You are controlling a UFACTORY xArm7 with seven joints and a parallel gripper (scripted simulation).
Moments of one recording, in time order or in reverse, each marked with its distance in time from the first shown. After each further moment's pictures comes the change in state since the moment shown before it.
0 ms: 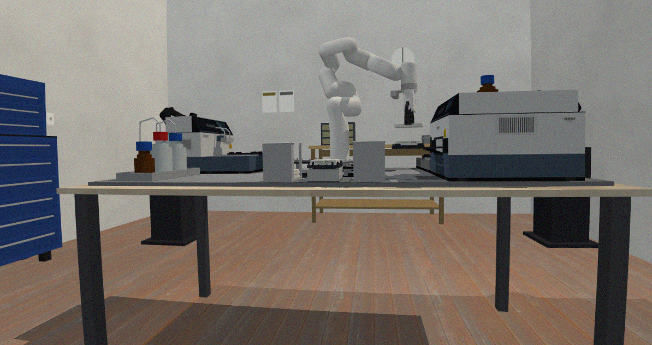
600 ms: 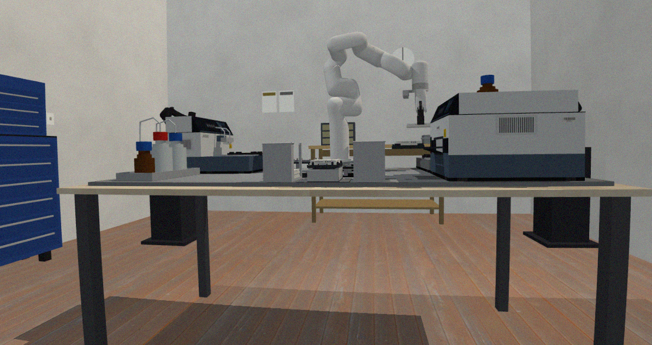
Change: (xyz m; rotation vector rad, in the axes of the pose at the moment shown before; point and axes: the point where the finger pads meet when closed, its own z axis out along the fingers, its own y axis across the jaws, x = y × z) arm -0.049 0.019 0.000 -0.001 -0.002 -0.121
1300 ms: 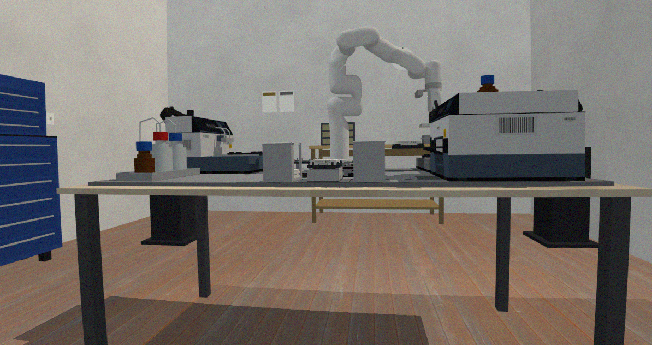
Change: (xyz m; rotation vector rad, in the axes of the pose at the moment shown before) arm -0.061 0.011 0.000 -0.004 -0.011 -0.141
